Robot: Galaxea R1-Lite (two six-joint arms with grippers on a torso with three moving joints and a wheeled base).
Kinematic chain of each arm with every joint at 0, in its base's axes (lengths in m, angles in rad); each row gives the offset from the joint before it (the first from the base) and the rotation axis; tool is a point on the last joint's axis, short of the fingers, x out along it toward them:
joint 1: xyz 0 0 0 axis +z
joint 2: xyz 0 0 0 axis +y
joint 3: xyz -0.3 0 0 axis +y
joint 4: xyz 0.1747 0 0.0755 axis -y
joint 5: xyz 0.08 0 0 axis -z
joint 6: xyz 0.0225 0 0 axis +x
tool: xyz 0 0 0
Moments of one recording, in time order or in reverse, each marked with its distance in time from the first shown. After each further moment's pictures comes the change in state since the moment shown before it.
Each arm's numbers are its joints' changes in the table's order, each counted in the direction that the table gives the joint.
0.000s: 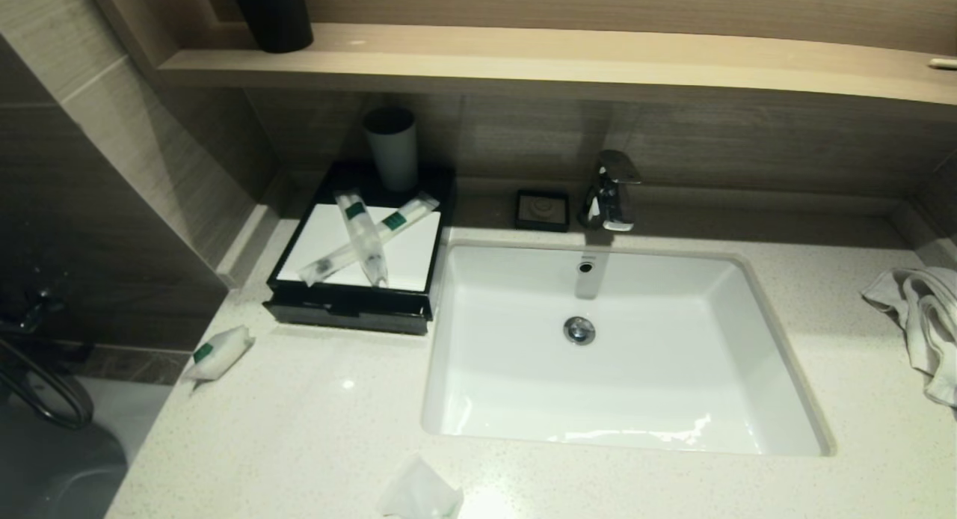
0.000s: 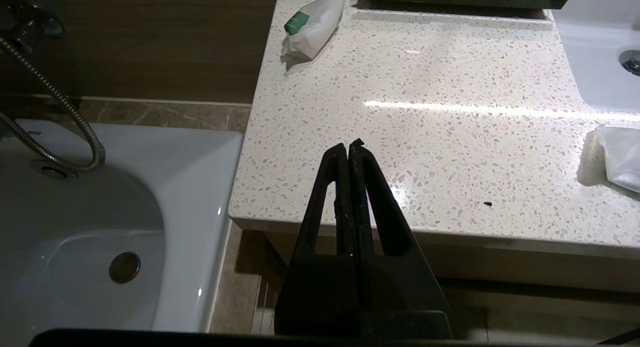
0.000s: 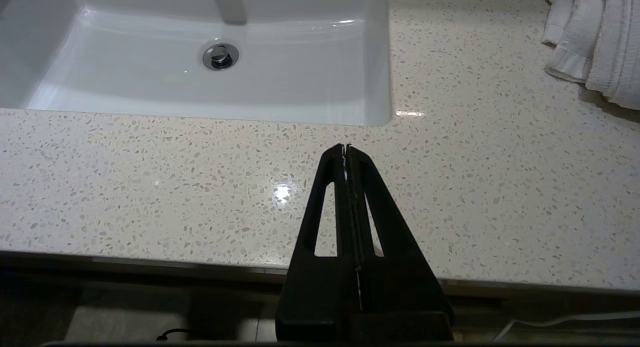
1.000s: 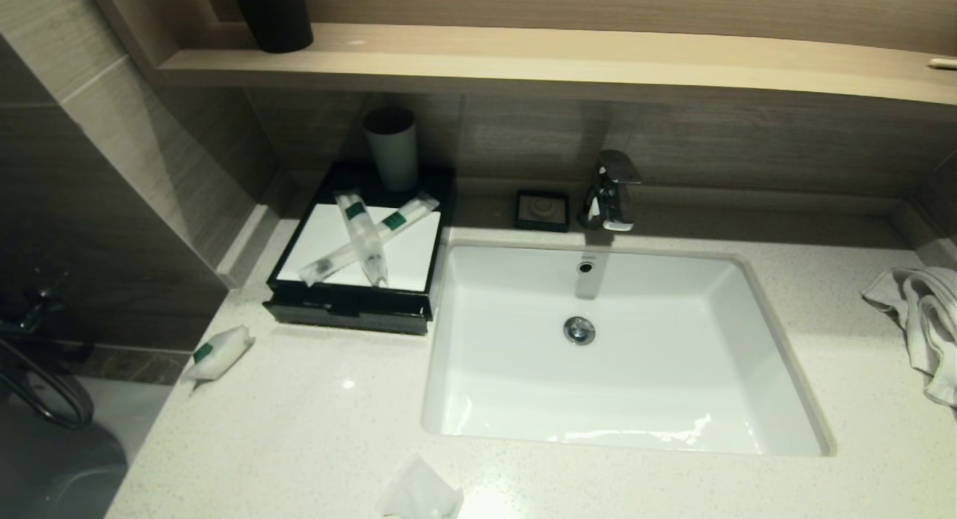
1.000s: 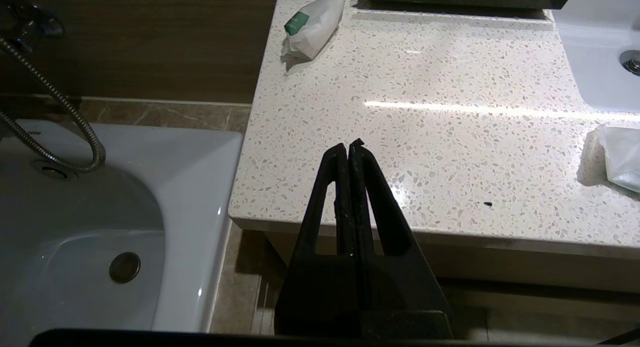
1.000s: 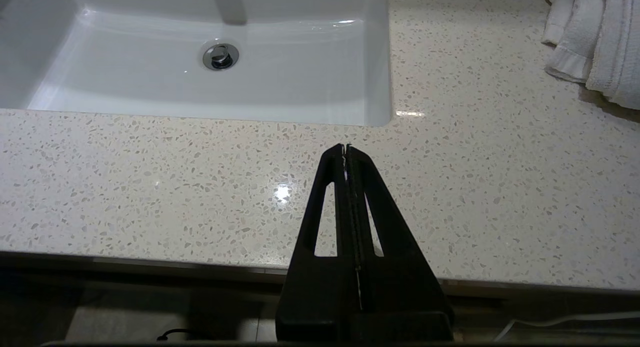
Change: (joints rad) left arm 0.000 0.000 0.000 0.000 0.000 0.000; right arm 0.000 0.000 0.000 0.000 0.000 0.001
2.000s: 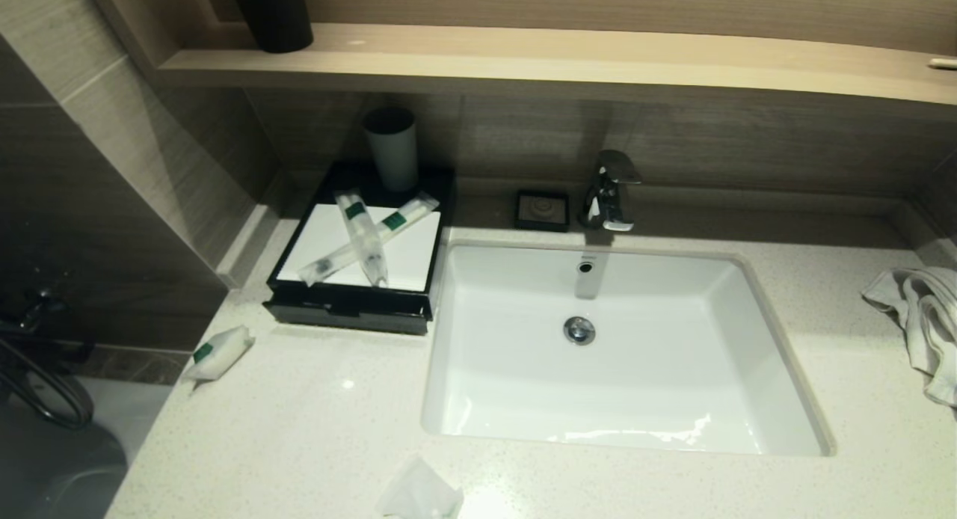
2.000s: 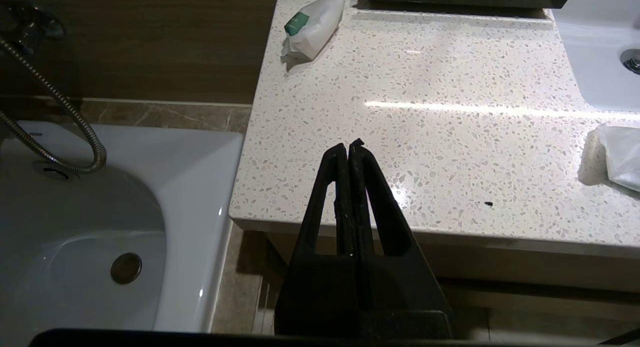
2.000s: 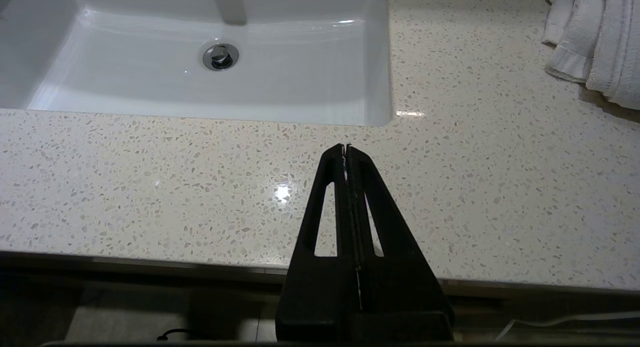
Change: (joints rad) left arm 0.000 0.000 0.000 0.001 0.000 0.003; right arm 0.000 0.000 0.000 0.000 0.000 0.000
